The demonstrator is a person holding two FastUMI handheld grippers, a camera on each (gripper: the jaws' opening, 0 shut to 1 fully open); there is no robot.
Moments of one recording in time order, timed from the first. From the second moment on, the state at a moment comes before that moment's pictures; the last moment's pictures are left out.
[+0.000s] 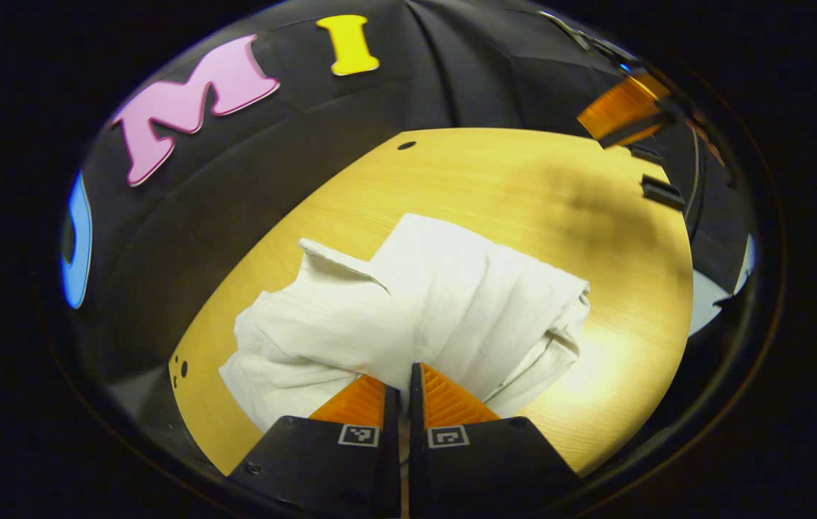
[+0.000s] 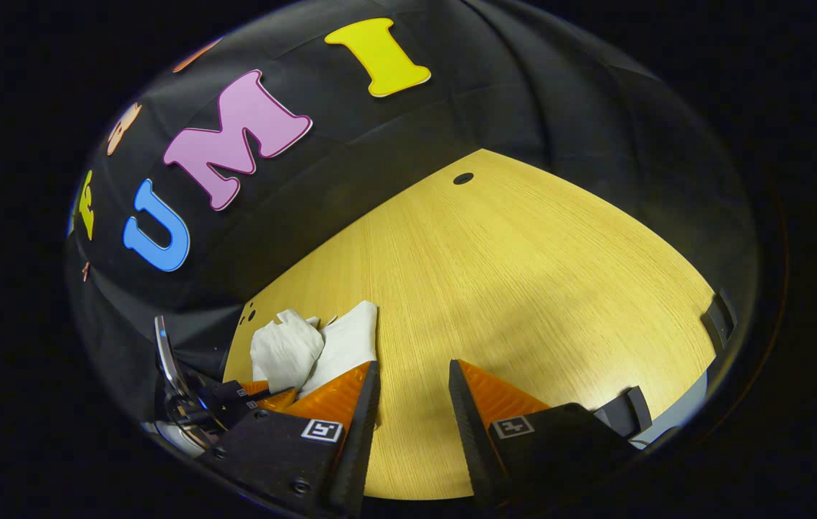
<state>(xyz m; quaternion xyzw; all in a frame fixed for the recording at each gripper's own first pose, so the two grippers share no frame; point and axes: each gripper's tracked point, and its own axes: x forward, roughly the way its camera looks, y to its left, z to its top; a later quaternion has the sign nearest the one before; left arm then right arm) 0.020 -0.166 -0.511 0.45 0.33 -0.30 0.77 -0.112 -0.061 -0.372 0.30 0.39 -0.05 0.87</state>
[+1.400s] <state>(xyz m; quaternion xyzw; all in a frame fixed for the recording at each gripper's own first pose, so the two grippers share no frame) -0.003 -0.149 -0.355 0.17 0.28 -0.28 0.90 -0.091 0.012 -0.341 0.32 0.37 0.00 0.87</state>
